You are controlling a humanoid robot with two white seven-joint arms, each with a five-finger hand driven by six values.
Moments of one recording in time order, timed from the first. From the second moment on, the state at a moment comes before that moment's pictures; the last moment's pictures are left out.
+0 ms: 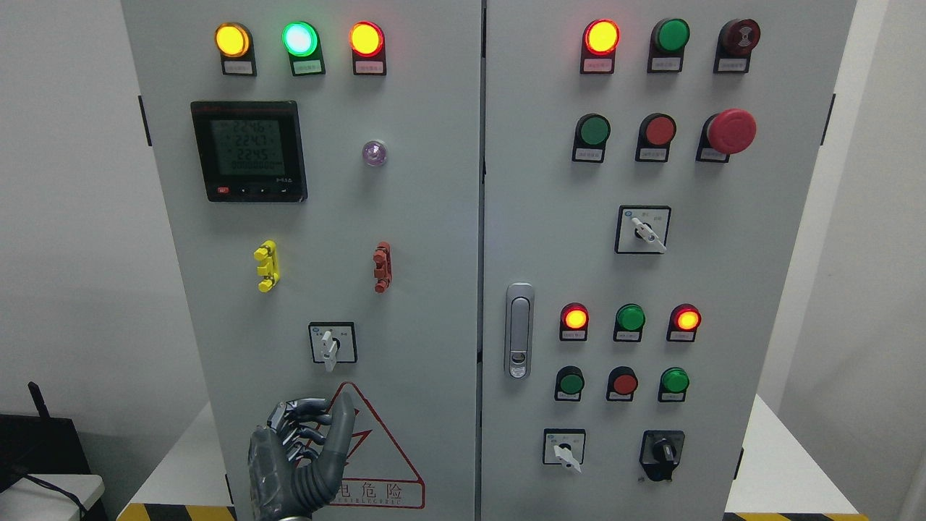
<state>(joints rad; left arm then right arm) -0.31 -0.10 -0.20 -1.81 -0.16 0.31 0.56 0.06 0.12 0.06 -0.14 0.00 0.06 0.14</state>
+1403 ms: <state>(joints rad) -0.40 -0.11 -0.19 -1.82 -0.19 0.41 0.58 0.06 0.12 0.06 -0.14 0.00 0.06 0.14</state>
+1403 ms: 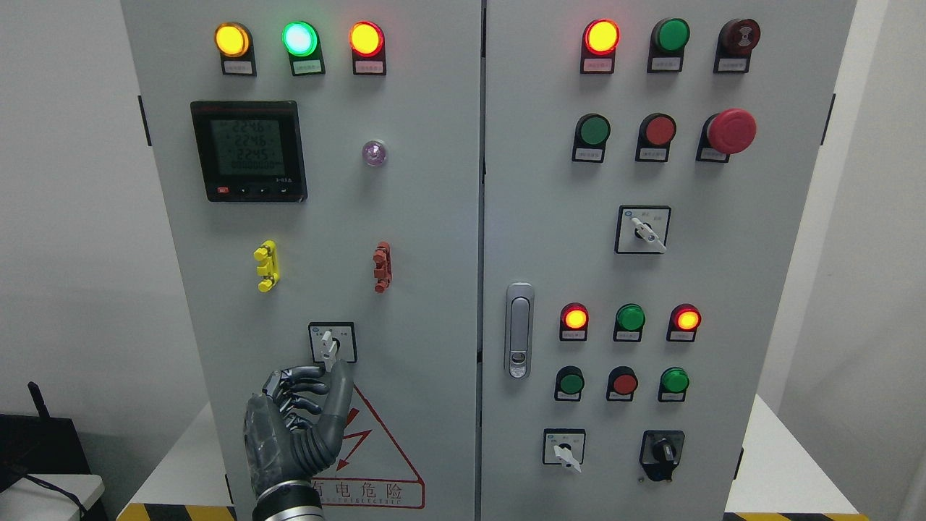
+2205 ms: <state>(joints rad) -0.43 -0.11 -0.19 -1.82 -0.20 0.45 0.59 0.06 0.12 0.06 -0.14 0.00 0.06 0.14</state>
